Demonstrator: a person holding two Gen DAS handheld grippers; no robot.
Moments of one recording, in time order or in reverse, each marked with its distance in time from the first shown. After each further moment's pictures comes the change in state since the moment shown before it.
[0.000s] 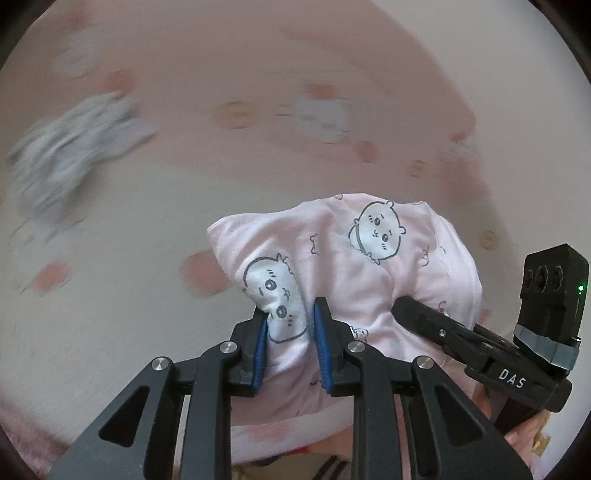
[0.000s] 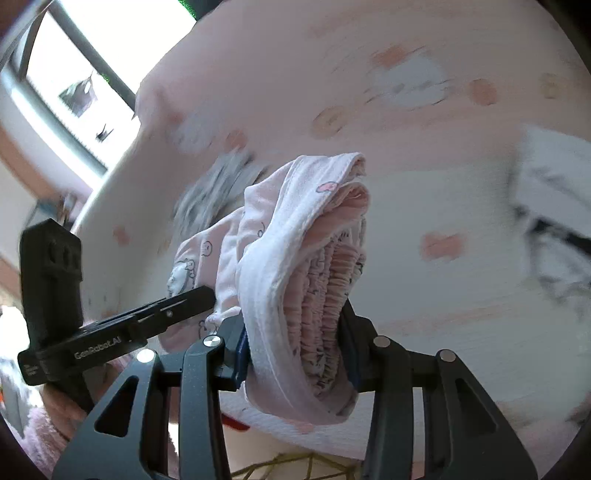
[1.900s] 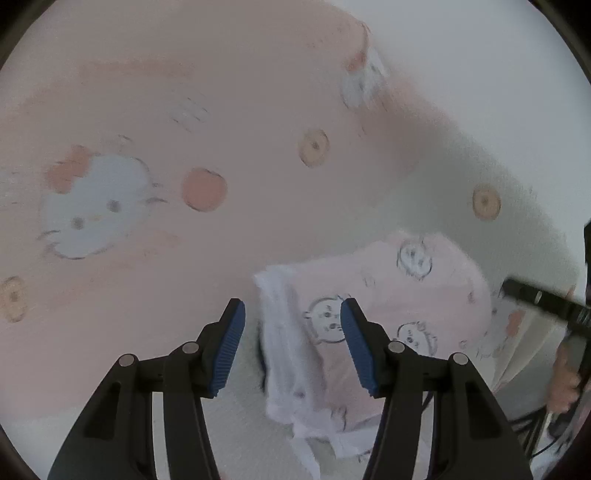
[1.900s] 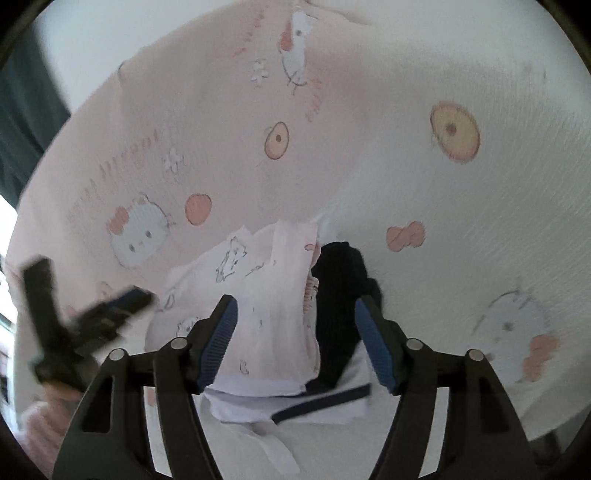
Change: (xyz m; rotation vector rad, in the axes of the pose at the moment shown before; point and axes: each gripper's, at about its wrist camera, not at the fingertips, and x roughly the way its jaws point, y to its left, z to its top) left arm 0.222 -0.231 0.139 0.480 -0.002 -0.014; right arm -0.135 -0.304 0.078 0.335 -0.218 -0.462
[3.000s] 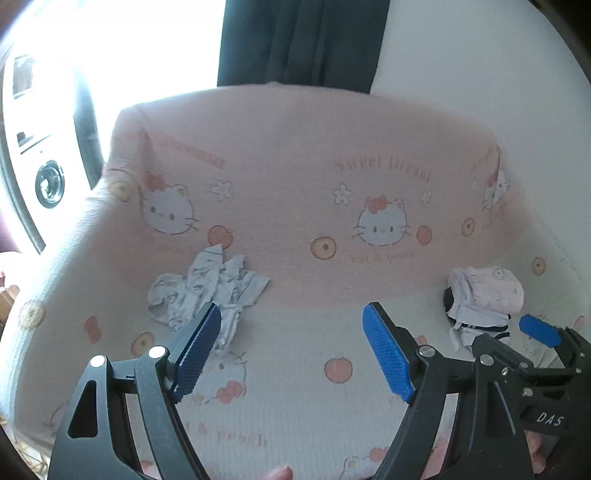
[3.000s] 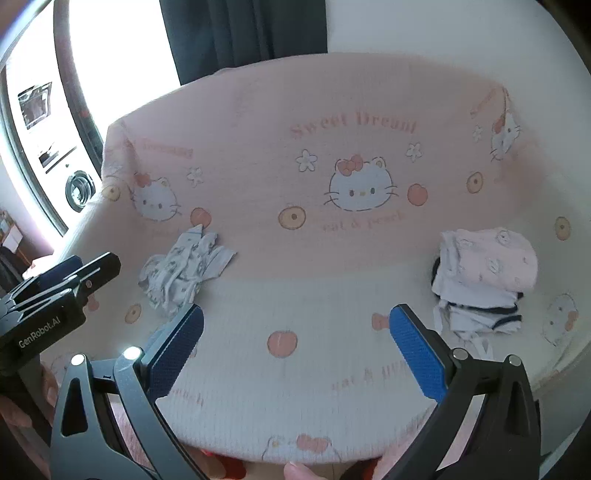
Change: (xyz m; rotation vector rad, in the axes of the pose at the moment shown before) left arm -0.434 0.185 -0.166 -0.272 -0.205 0.493; right arm -0.170 0.414 -0.189 -0.399 -0.035 0.139
